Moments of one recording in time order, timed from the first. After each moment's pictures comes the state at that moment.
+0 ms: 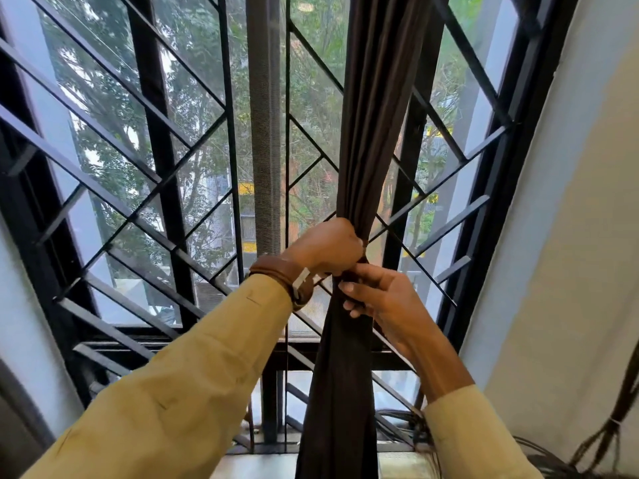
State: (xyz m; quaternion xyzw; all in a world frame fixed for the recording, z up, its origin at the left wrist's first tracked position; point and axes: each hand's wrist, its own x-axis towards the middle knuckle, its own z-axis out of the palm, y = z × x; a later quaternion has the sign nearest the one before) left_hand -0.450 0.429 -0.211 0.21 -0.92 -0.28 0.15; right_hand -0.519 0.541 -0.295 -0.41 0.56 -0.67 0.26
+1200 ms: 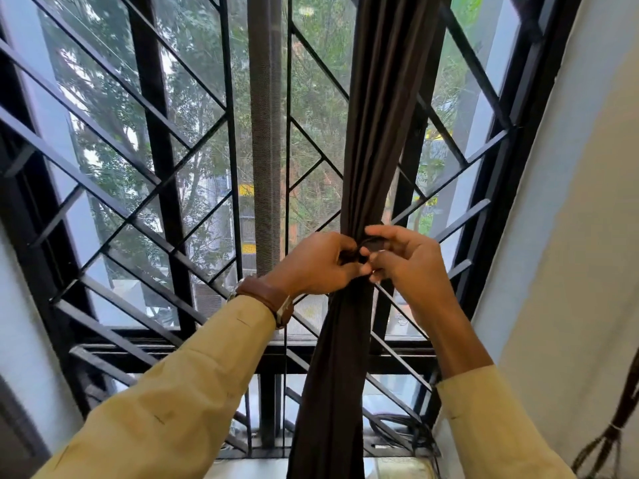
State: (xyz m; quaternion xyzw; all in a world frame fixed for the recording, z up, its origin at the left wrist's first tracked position) left_hand -0.448 0.404 -0.244 0.06 -0.94 -0.19 0.27; right_hand -0.533 0.544 -0.254 -0.43 0.59 -0.68 0.06
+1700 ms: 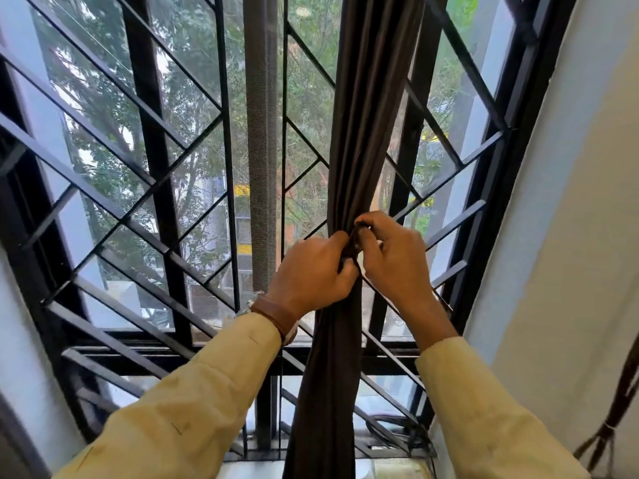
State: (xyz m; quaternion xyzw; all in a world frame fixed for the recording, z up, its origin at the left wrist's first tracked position) left_hand -0.451 0.409 -0.266 0.05 -0.89 -0.01 0.45; right_hand -0.551 0.516 -0.256 -0.48 0.67 -0.49 -0.26
